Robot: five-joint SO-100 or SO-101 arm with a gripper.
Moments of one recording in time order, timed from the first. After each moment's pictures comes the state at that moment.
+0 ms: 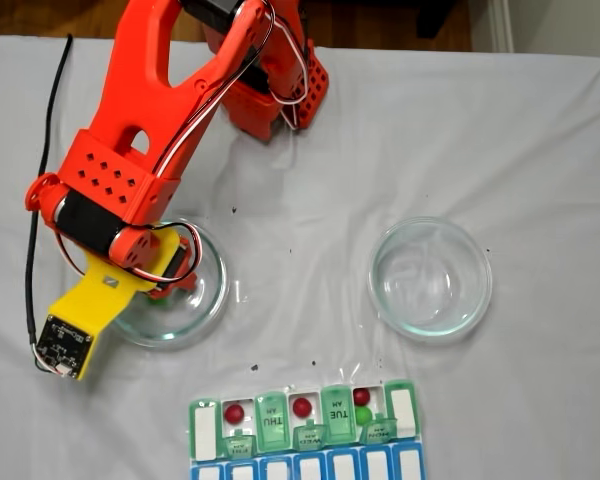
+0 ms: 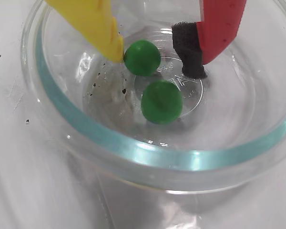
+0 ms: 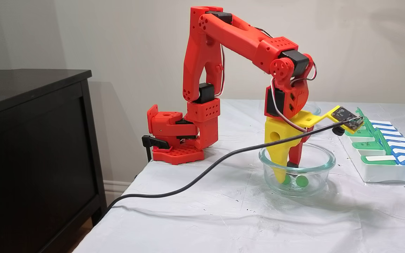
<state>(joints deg) 33.5 103.3 111.1 66.9 -99.7</state>
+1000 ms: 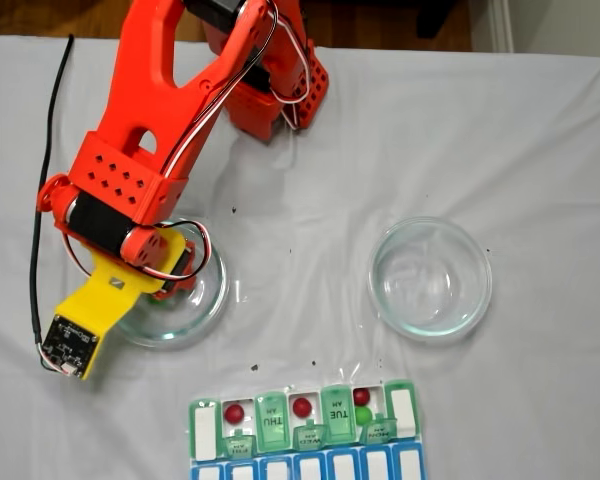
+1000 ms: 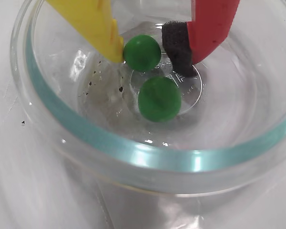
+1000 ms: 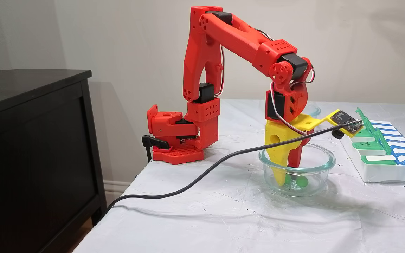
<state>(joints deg) 33.5 103.8 114.4 62.3 -97.4</state>
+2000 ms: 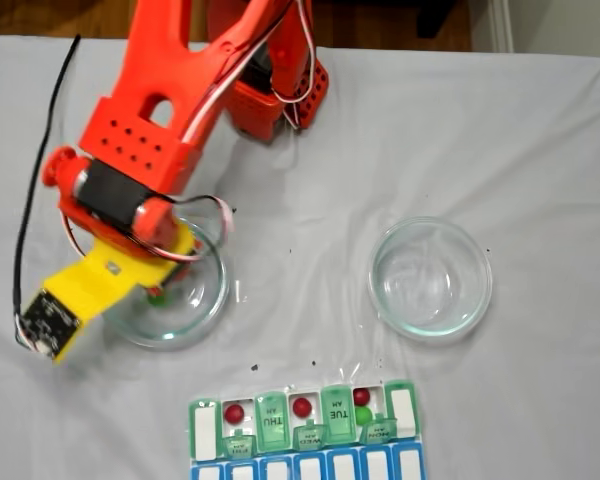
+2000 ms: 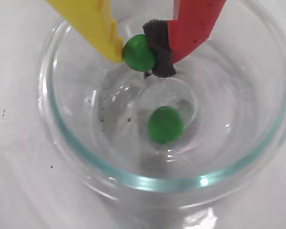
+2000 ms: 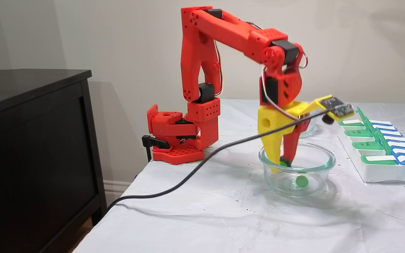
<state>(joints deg) 24.9 113.9 111.7 69.3 -77.7</state>
